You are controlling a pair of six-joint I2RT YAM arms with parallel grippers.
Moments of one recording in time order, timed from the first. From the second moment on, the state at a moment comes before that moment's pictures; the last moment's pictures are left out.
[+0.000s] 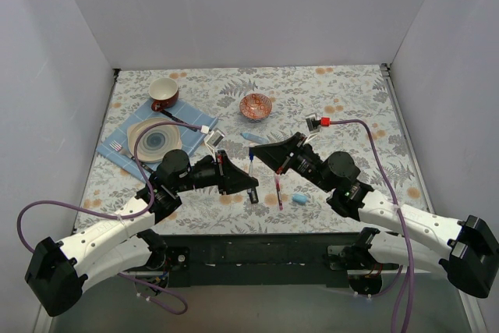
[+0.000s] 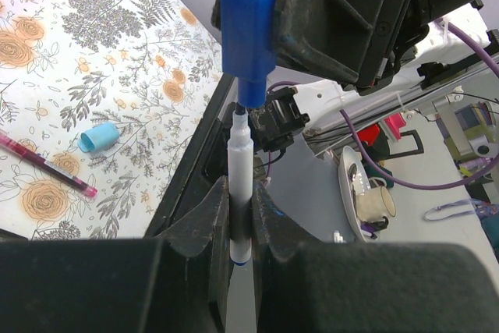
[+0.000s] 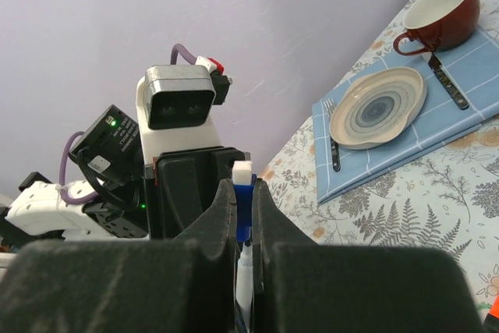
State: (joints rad) left arm -0.75 0.88 0.52 0.34 0.60 -0.80; right arm 0.93 0.98 0.55 0.65 -0.07 0.83
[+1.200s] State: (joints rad) left arm -0.75 0.93 0.52 0.35 0.61 -0.80; right arm 0.93 0.95 0.50 0.66 -0.07 0.80
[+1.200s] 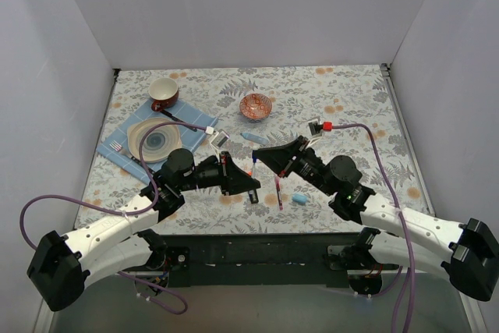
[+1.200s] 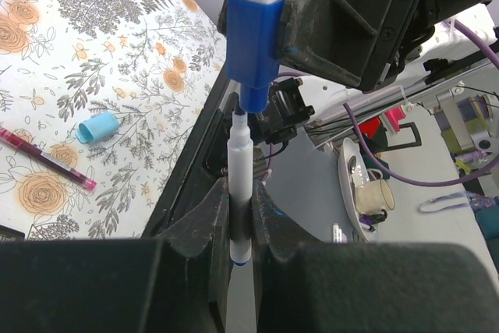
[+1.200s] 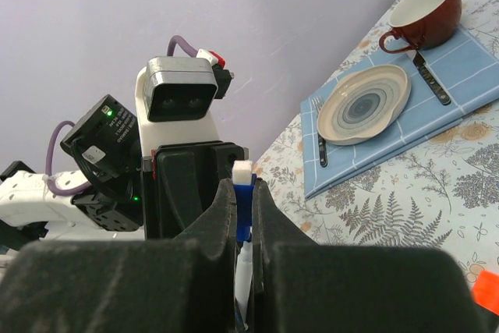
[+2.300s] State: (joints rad) left arm -0.75 0.94 0.52 0.36 0.58 -0.79; right arm 0.93 0.96 0.57 0.58 -0.05 0.75
